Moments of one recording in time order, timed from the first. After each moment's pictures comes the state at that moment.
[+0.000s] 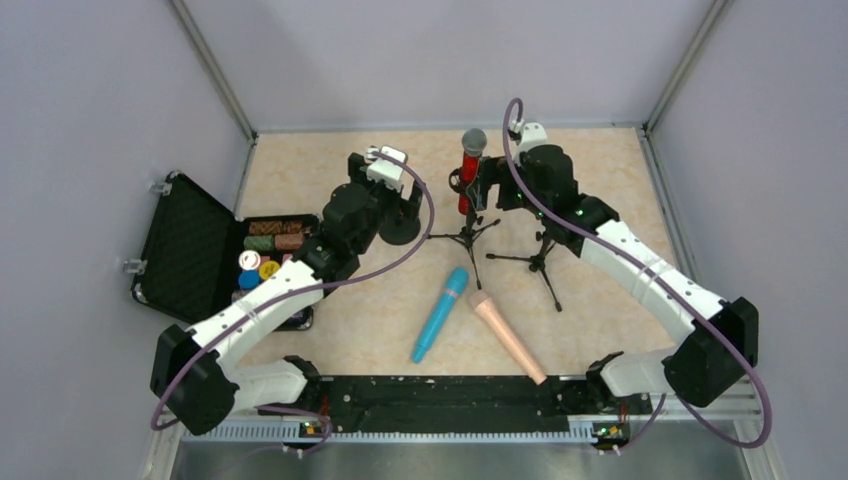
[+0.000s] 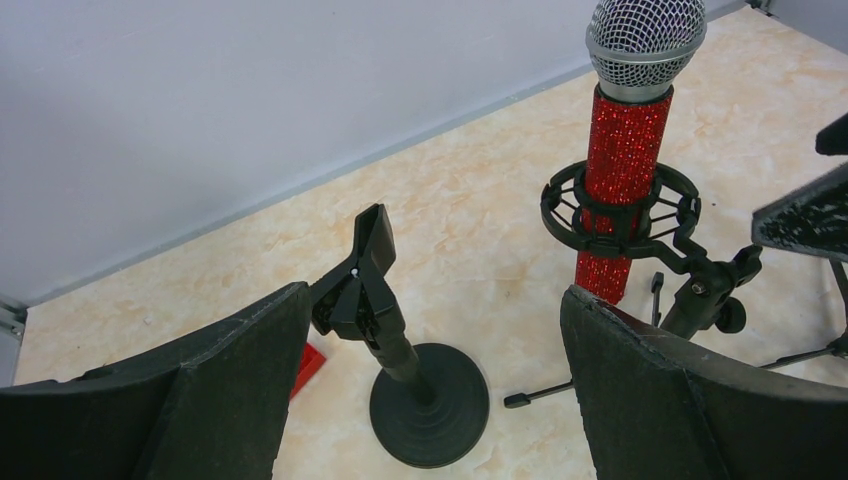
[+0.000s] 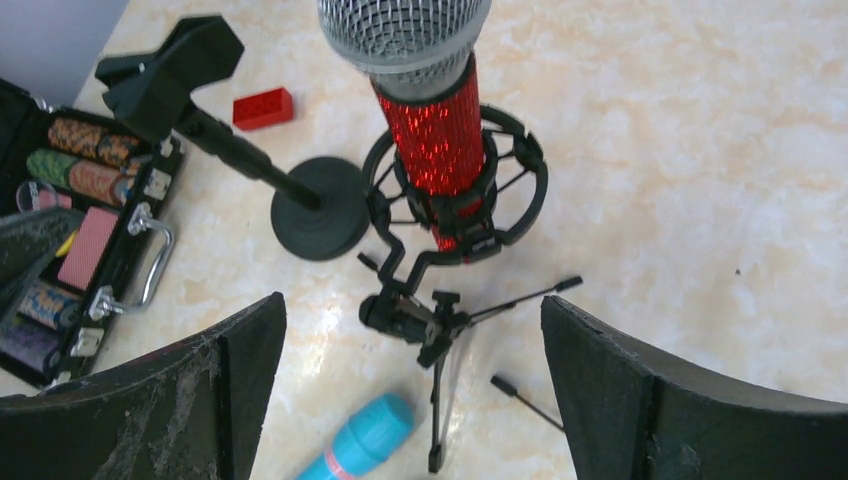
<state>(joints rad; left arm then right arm) -0.65 1.19 0.92 0.22 -0.26 0.13 0.56 1.34 1.18 -0.23 0.06 0.29</state>
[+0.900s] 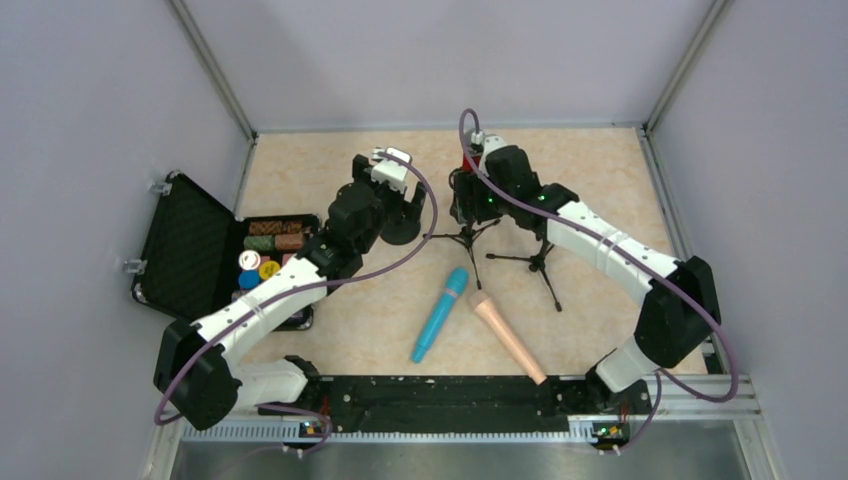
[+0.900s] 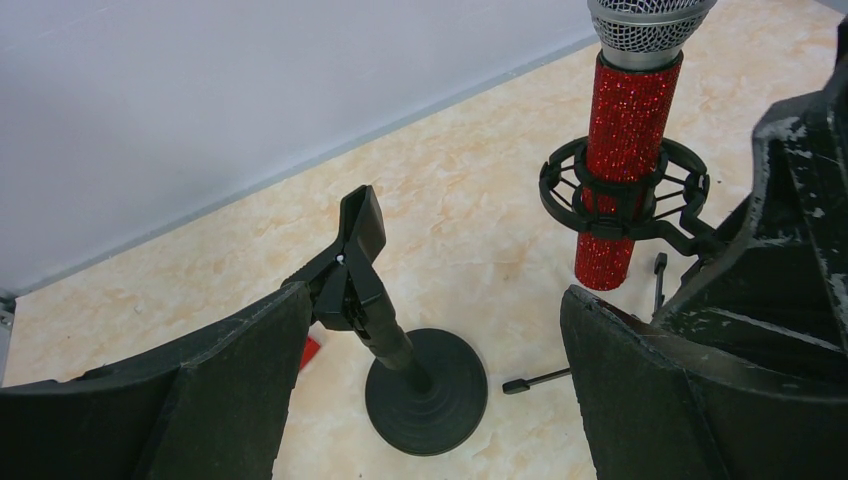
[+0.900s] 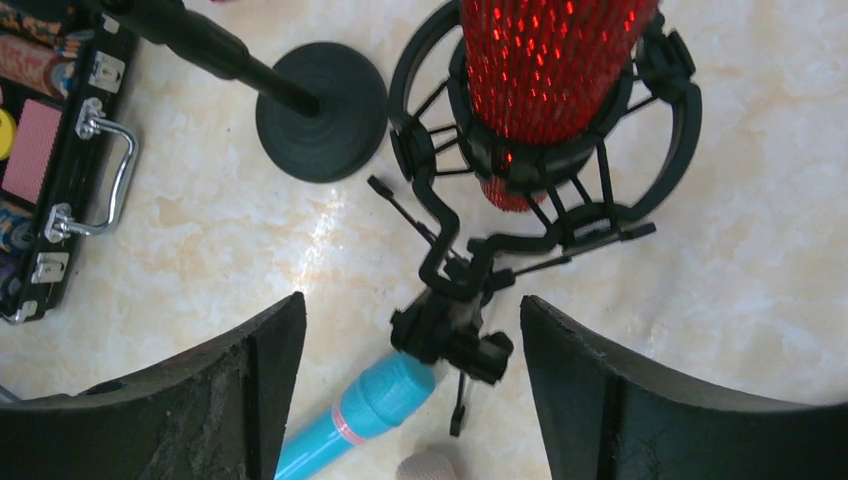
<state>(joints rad) -0.65 1.22 0.92 0.21 -0.25 0.13 0.63 1.53 1.29 -0.40 0.01 0.31</state>
